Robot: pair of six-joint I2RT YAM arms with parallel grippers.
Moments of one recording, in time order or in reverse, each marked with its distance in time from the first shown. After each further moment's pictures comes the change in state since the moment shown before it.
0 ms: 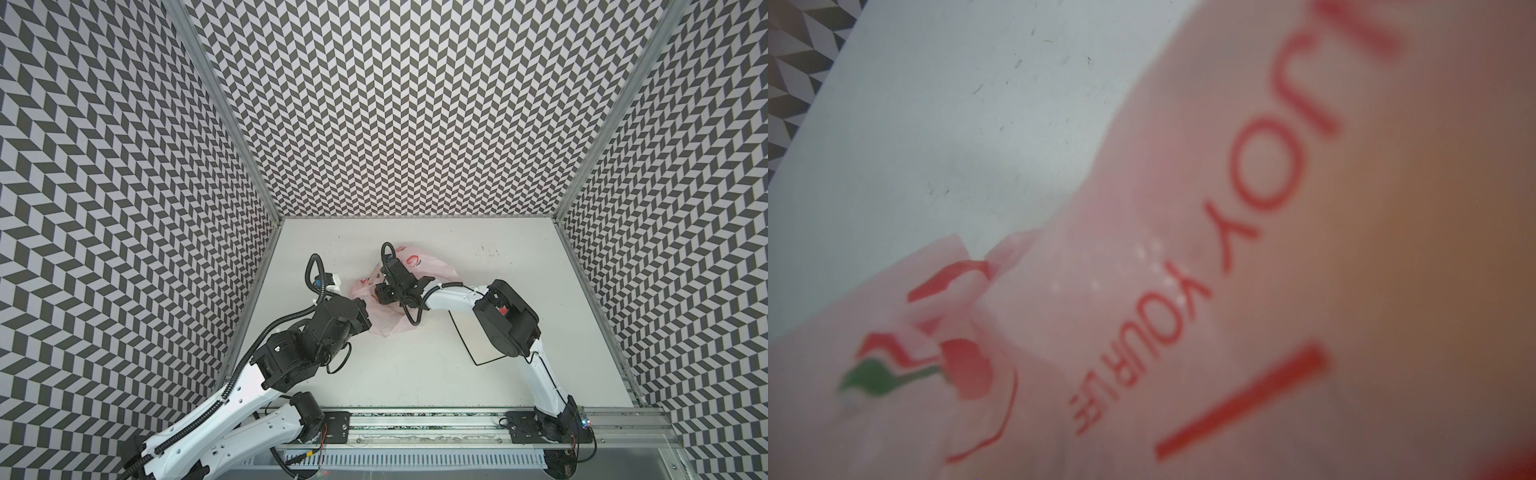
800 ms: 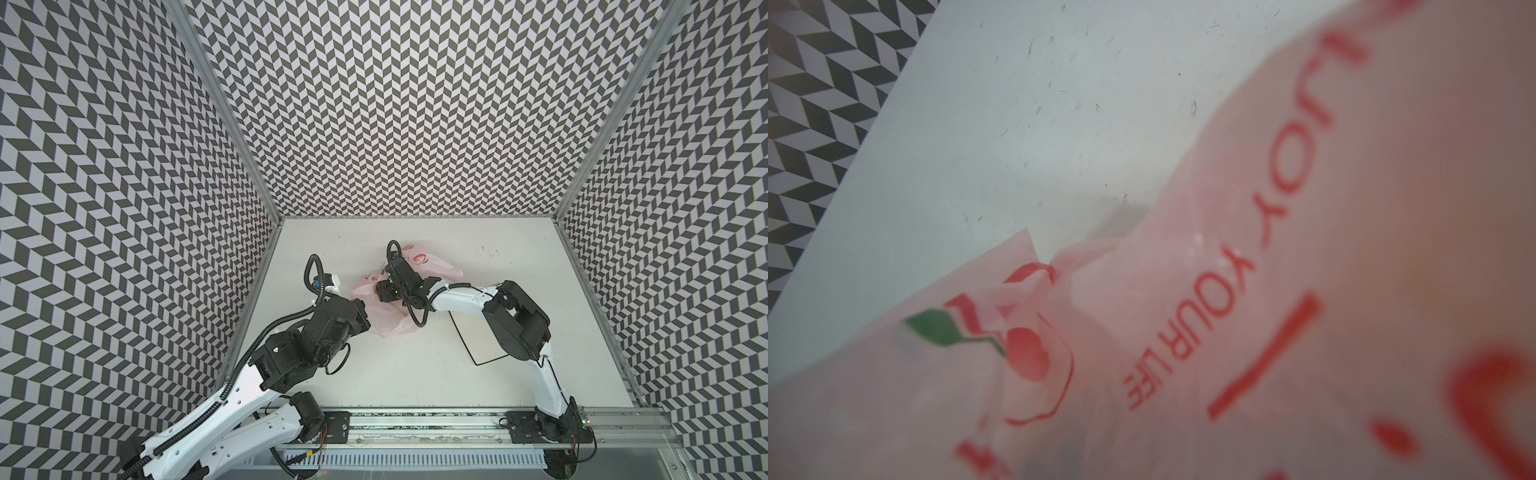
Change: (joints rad) left arm 0.000 -0.006 0.000 -0.020 0.000 0.002; right arm -0.001 -0.061 -0.072 0.060 0.026 0.052
